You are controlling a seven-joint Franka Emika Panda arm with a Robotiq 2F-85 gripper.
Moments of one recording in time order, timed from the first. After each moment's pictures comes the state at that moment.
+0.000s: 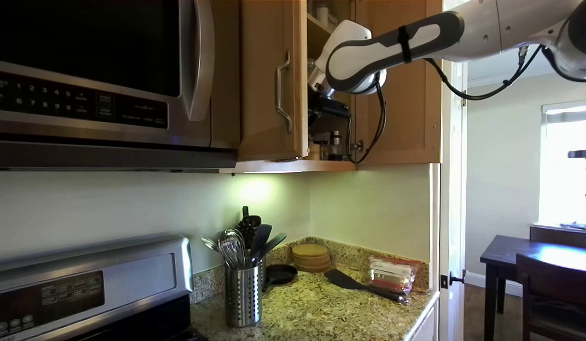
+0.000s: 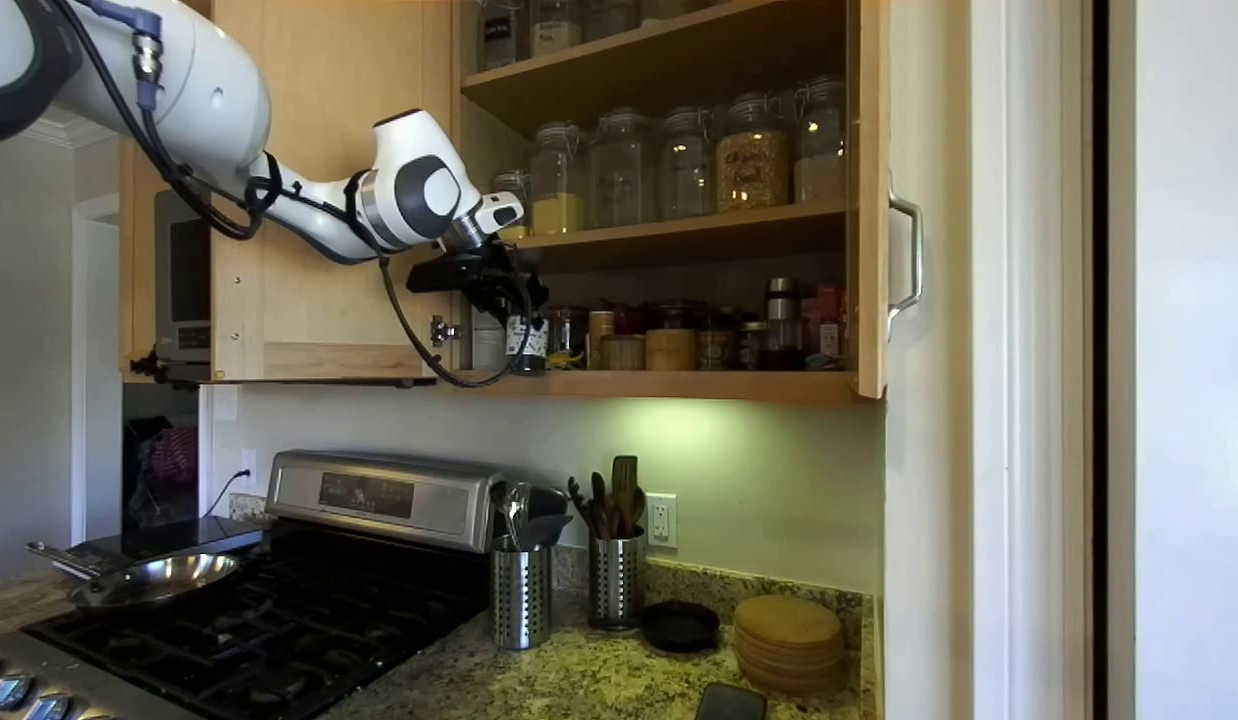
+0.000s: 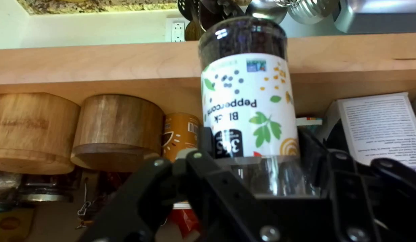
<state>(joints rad) 0.12 0.08 -0.03 -1.61 -0.13 2.50 0.20</state>
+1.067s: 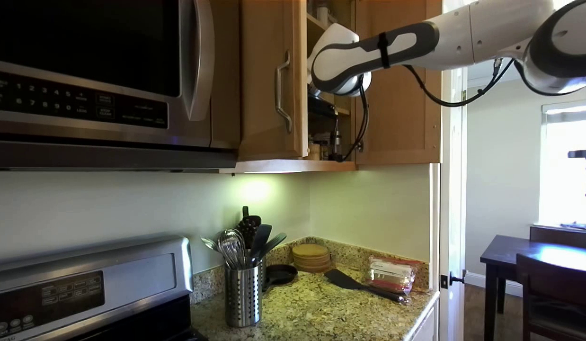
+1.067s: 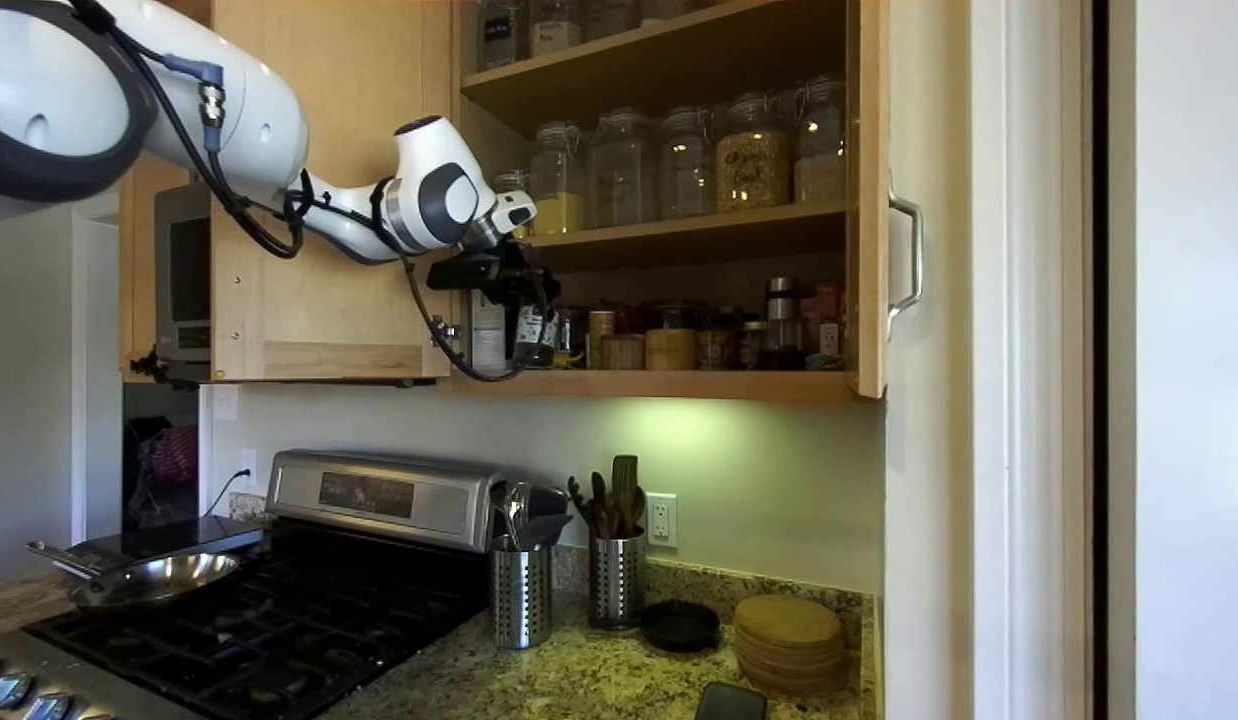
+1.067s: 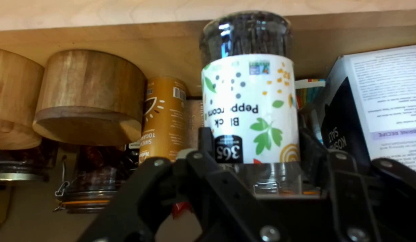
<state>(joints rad) 0.11 0.21 -0.02 -1.43 -0.09 2.52 0.18</state>
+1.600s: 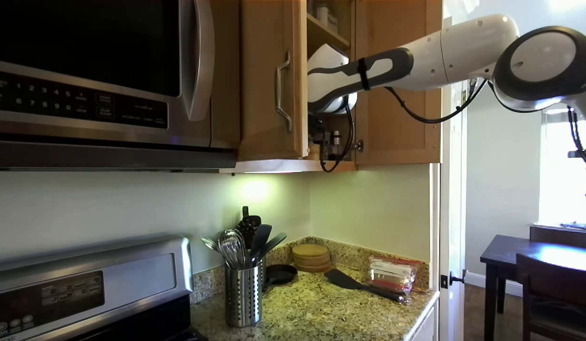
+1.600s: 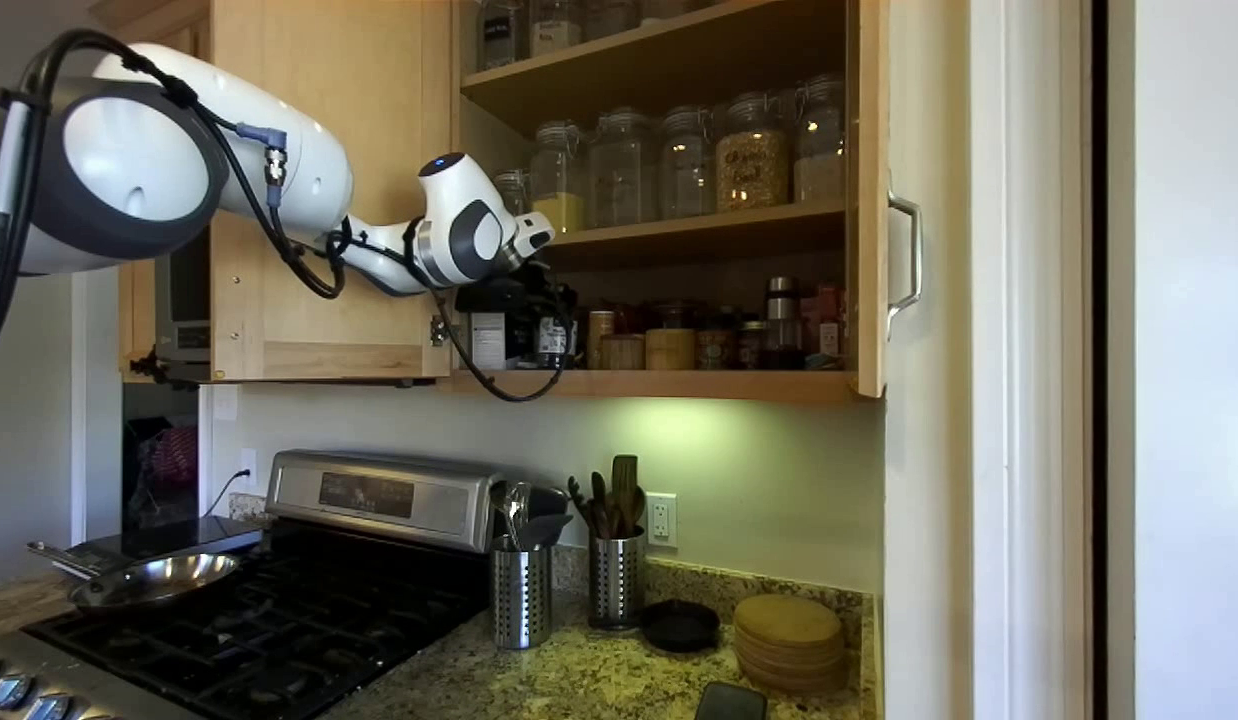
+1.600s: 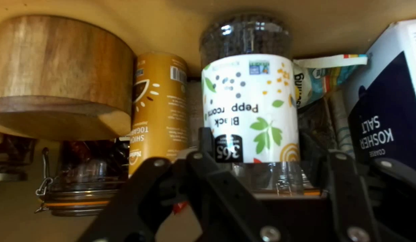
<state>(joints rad) 0.10 0.36 -0.02 -1.31 -0.09 2.65 0.17</state>
